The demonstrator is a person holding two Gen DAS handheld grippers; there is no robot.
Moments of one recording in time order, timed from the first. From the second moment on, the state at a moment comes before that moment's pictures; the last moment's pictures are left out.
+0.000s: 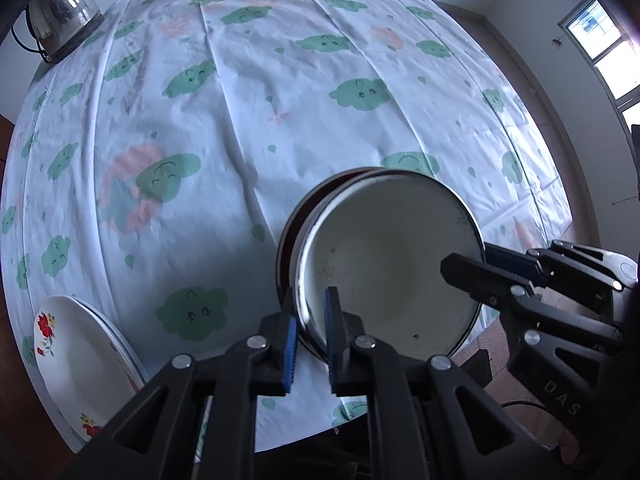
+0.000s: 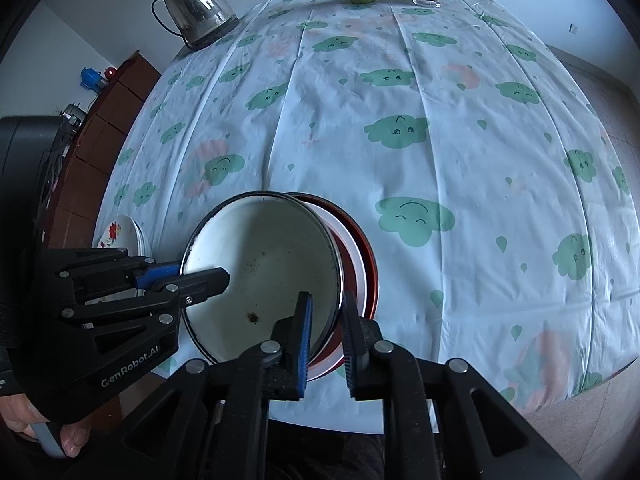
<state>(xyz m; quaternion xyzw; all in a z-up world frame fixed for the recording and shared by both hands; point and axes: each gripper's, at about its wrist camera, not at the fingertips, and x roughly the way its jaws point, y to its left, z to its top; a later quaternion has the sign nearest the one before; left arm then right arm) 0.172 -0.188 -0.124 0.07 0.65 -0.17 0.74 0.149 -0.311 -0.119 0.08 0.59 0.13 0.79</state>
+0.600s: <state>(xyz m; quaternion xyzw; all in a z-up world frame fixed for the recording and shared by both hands) 0.169 -0.183 -0.121 0.06 0.64 -0.17 0.74 0.144 -0.316 -0.115 0.08 0.59 0.12 0.80</state>
